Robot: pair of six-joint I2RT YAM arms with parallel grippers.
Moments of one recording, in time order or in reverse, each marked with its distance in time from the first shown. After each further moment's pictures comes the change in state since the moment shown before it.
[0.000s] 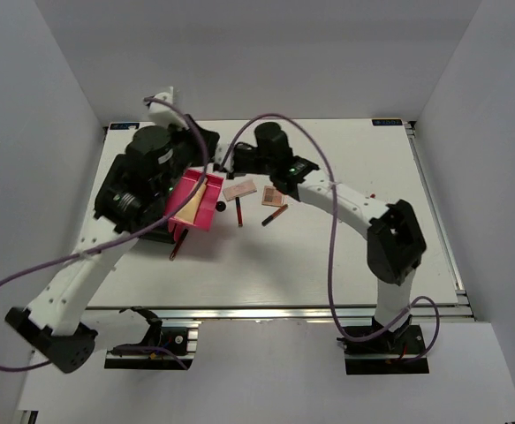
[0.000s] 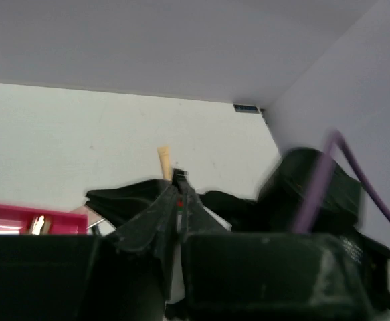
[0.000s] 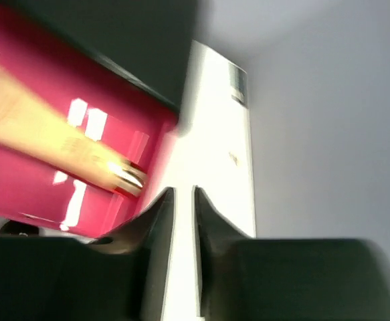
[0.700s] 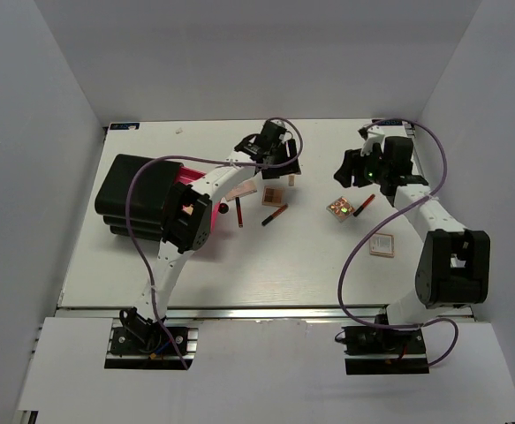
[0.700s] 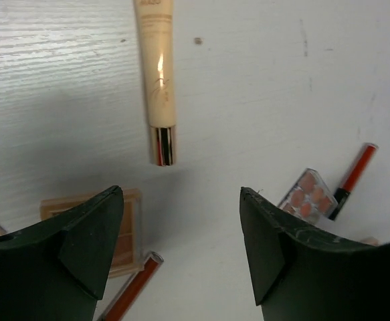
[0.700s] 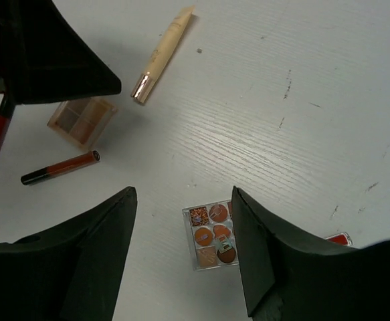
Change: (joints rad) left arm -0.027 1.296 0.767 -0.158 0.316 -0.179; right arm -0.729 -0.389 -0.581 -0.103 0.127 0.904
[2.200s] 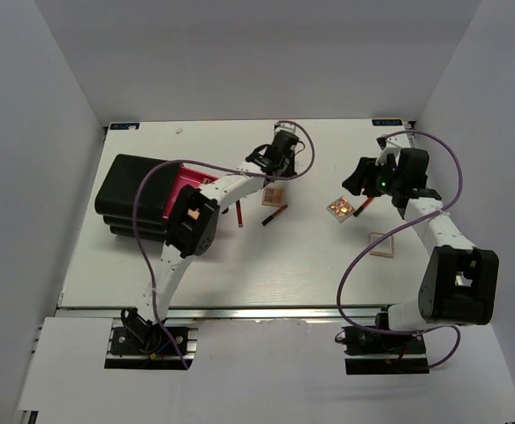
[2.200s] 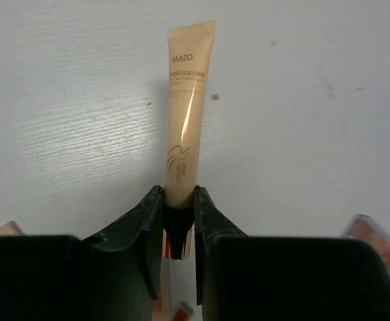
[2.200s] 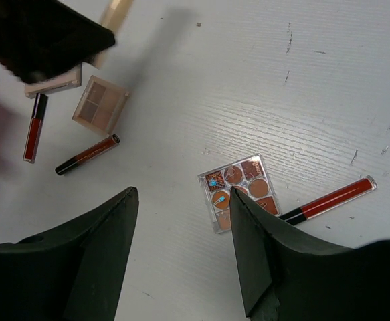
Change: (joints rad) left arm -0.076 0.031 -0.086 0.222 -0.350 0.216; right arm -0.103 -0.125 -0.131 -0.001 -0.086 0.148
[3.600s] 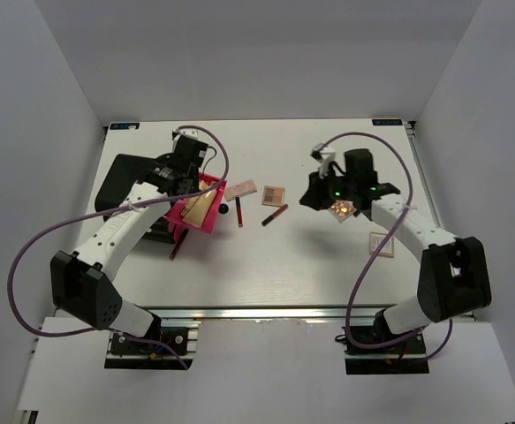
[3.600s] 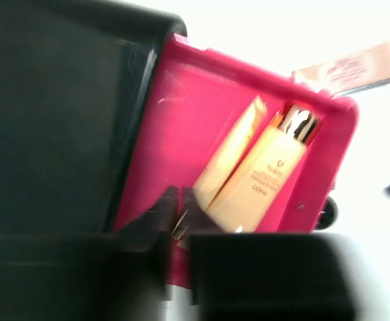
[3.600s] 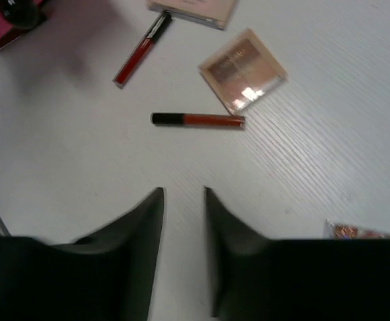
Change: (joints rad) left arm 0.228 -0.988 -0.759 -0.478 -0.260 0.108; right arm 0.311 0.026 0.037 -0.095 -0.075 -0.189
